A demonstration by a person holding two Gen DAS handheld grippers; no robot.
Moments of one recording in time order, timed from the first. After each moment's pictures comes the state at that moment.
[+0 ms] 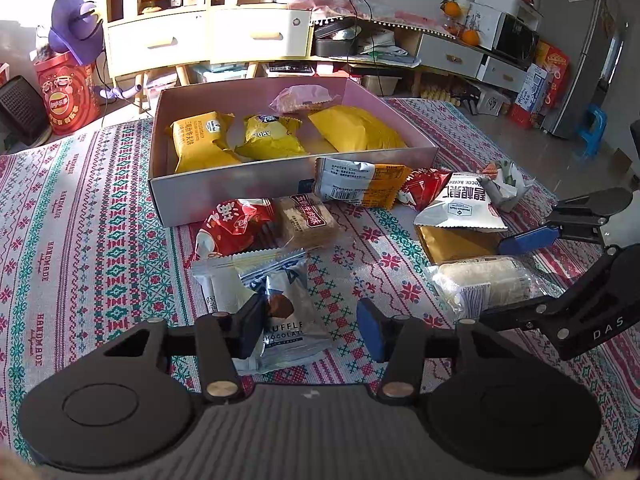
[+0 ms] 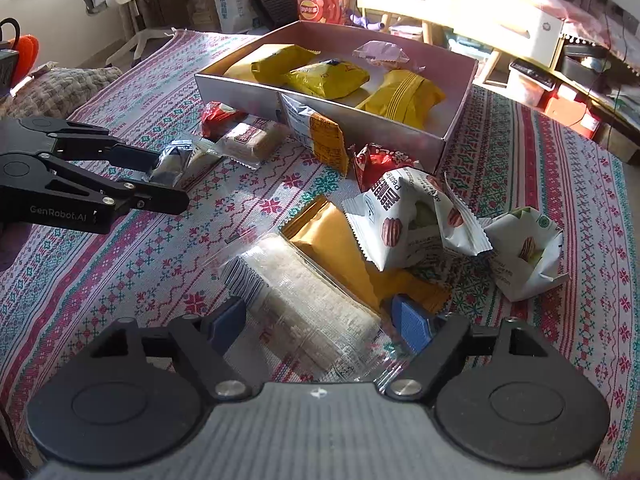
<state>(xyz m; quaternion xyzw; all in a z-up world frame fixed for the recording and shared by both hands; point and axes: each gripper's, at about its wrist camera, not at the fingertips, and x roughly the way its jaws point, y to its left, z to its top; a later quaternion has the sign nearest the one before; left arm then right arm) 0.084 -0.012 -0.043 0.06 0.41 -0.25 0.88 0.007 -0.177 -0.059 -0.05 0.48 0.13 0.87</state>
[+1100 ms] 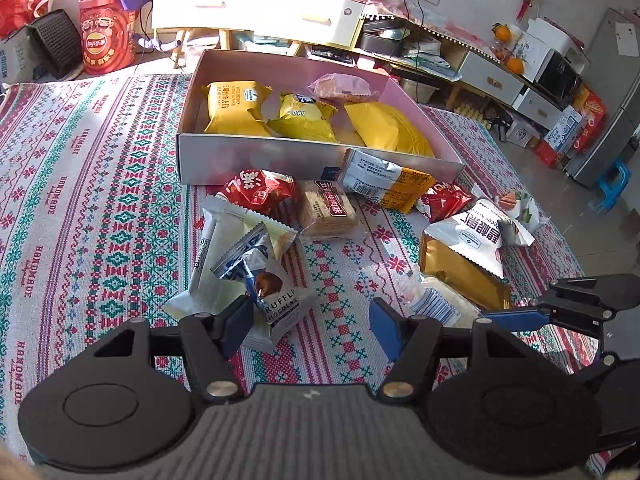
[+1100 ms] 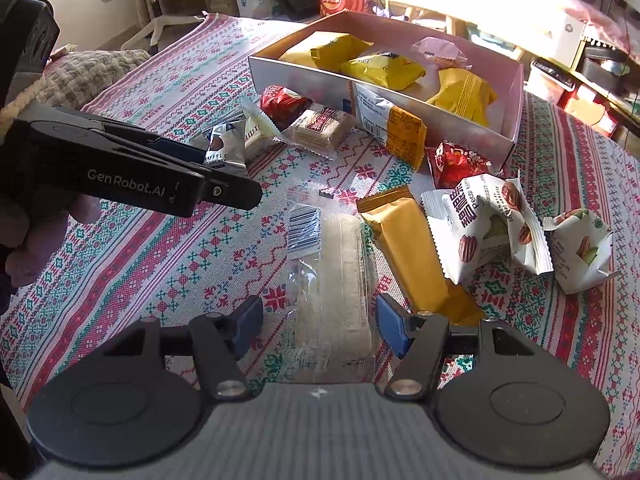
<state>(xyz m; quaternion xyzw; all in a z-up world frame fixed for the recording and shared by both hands) 0.089 -0.004 -0.044 -0.04 0.45 -0.19 0.87 -0.005 -0.138 -0.052 -0.05 0.49 0.15 0.86</state>
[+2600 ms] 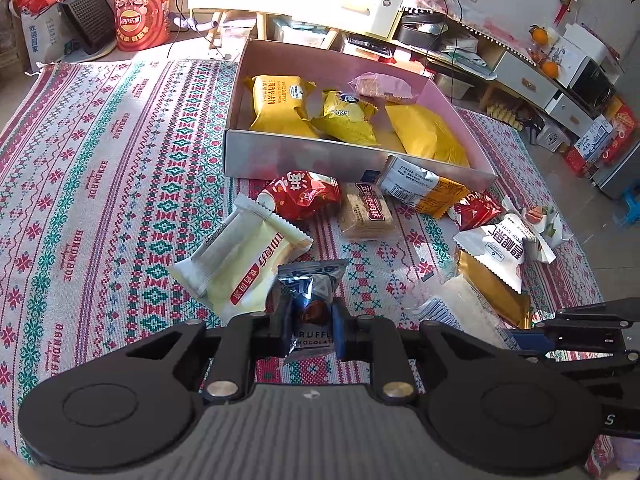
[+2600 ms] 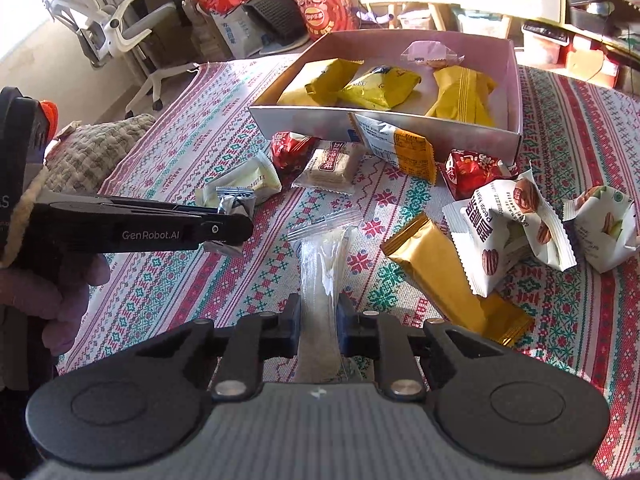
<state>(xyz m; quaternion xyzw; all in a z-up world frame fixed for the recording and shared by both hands) 0.091 0.010 -0.028 -0.04 0.48 -0.15 0.86 0.009 -0.142 -0.035 0.08 0.49 0.15 0.86</state>
